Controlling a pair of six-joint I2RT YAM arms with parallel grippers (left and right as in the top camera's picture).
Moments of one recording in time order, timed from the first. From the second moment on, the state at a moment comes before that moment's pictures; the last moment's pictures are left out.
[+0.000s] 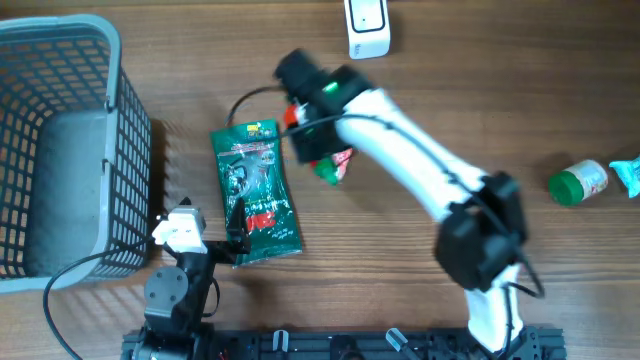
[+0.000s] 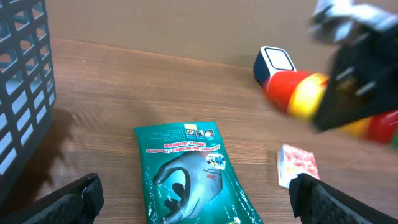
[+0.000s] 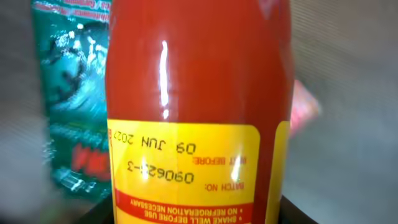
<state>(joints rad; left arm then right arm) -0.16 0.02 0.09 -0.27 -0.03 -0.23 0.66 2.09 1.93 -1.21 -0.13 0.32</state>
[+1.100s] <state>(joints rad) -0.16 0.02 0.09 -0.27 -0.03 -0.23 0.39 2.05 1.85 -1.22 -0.62 1.77</state>
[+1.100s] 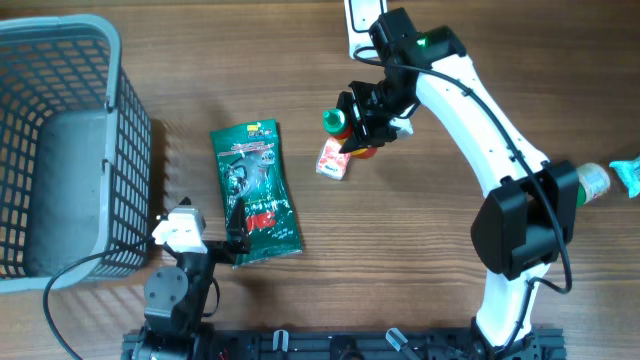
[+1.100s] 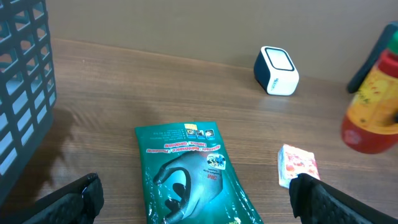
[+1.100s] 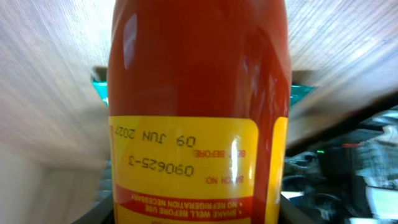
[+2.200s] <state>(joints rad) -0.16 0.02 0.09 -0.27 -0.03 -0.23 0.17 2.05 1.48 -0.64 -0.90 1.48</state>
